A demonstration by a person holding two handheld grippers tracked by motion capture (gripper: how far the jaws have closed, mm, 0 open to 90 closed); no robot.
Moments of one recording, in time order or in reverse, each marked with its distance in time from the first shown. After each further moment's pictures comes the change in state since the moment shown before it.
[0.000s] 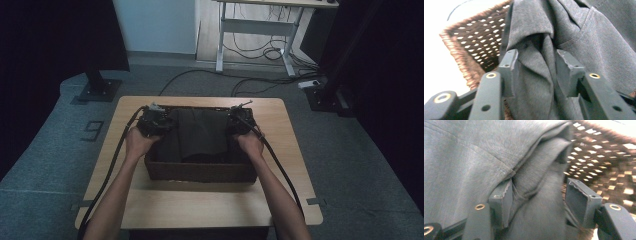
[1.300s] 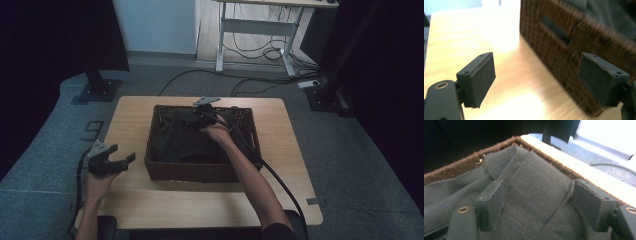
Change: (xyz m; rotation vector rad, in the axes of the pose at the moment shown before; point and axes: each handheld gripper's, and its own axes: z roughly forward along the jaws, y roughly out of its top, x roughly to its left) left arm 0.027 -0.176 -0.066 -0.262 0.085 -0.195; right arm 0.090 0.056 0.060 -0.390 0.386 -0.185
